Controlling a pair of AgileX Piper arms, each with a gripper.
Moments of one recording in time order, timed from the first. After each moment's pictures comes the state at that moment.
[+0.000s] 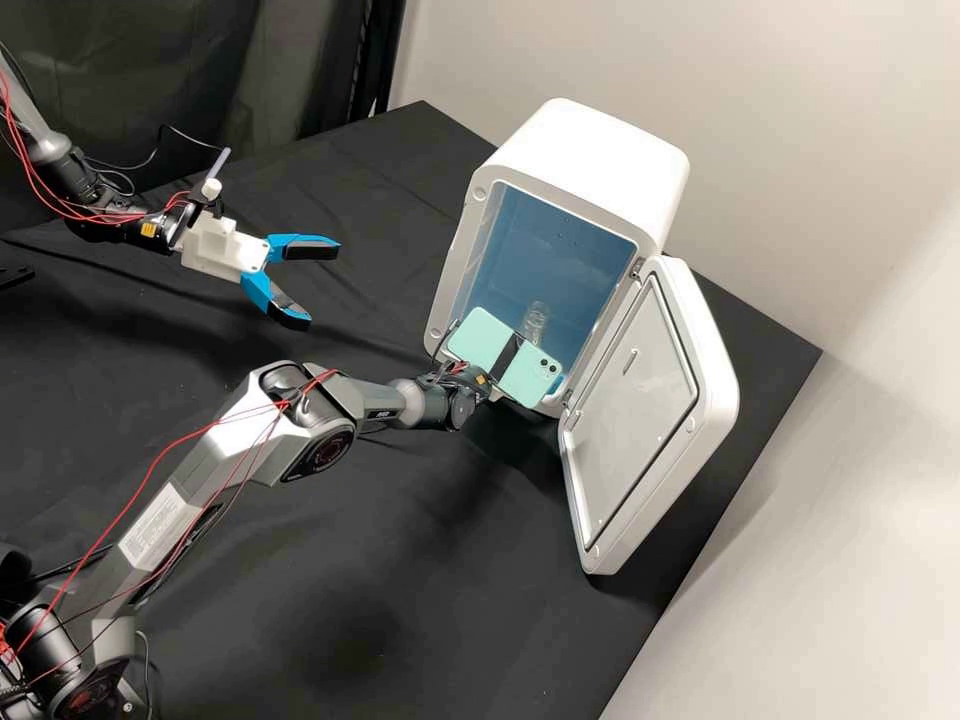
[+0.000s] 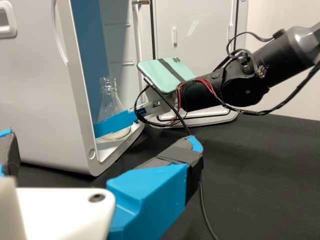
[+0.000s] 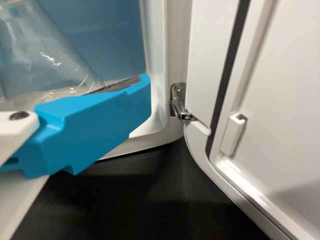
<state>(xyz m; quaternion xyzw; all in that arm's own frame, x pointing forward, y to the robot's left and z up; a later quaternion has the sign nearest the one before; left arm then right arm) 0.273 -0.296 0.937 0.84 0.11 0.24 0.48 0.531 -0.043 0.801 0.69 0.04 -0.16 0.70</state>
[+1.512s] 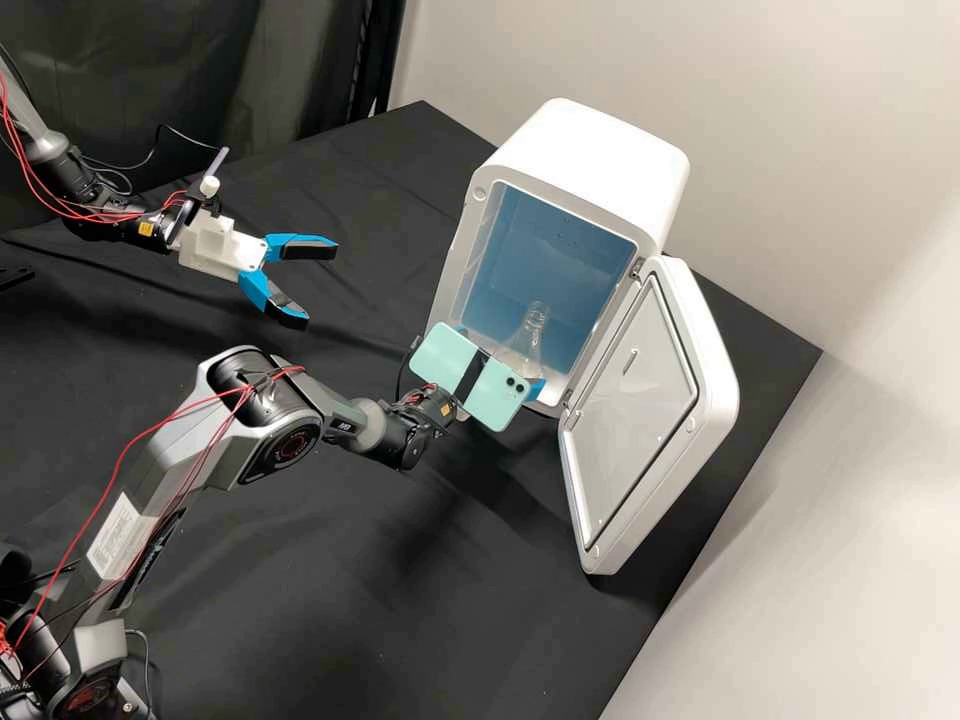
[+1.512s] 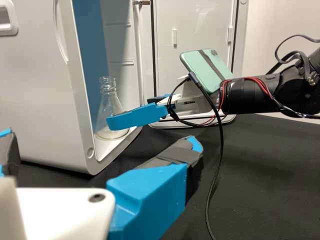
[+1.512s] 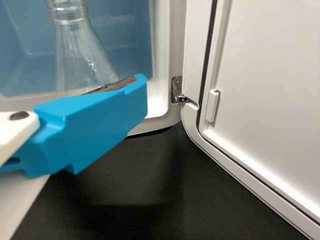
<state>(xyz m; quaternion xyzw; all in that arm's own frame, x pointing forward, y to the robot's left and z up) 0.271 -0.298 0.936 0.83 0.11 0.24 0.49 0.458 -0.037 0.806 0.70 0.04 -0.10 0.71</state>
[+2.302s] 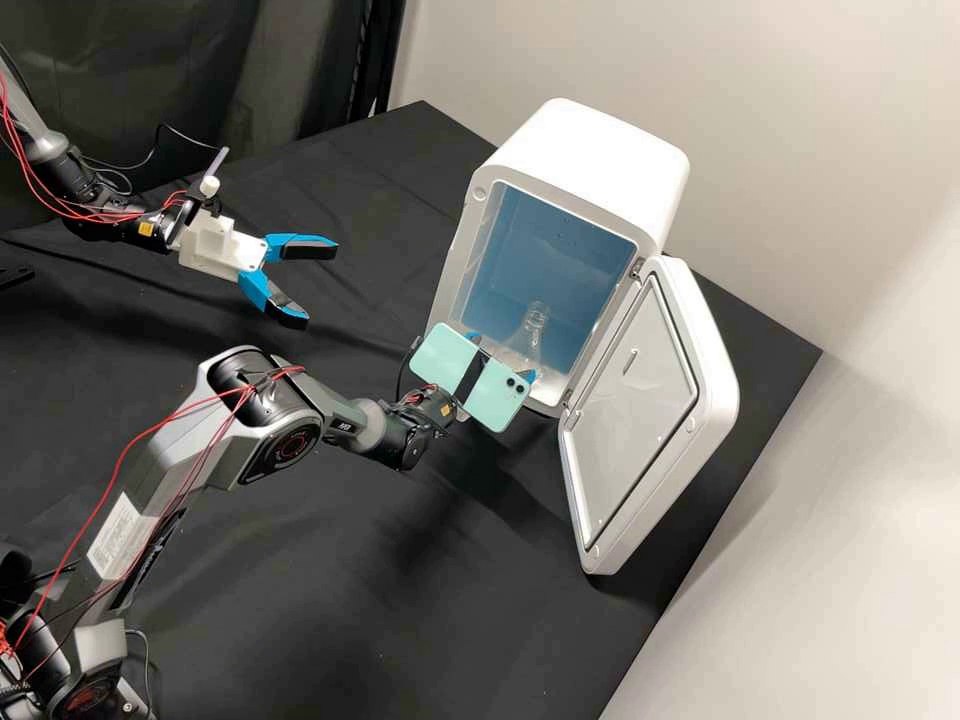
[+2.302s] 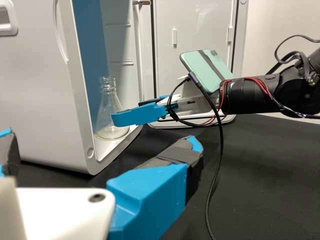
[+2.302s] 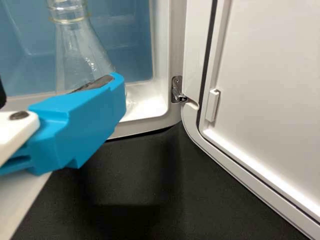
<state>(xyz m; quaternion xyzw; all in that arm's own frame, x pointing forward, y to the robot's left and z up) 0.271 -0.298 0.936 0.83 0.11 0.24 0.49 0.458 -0.037 0.806 0.69 0.04 -0.10 0.71</state>
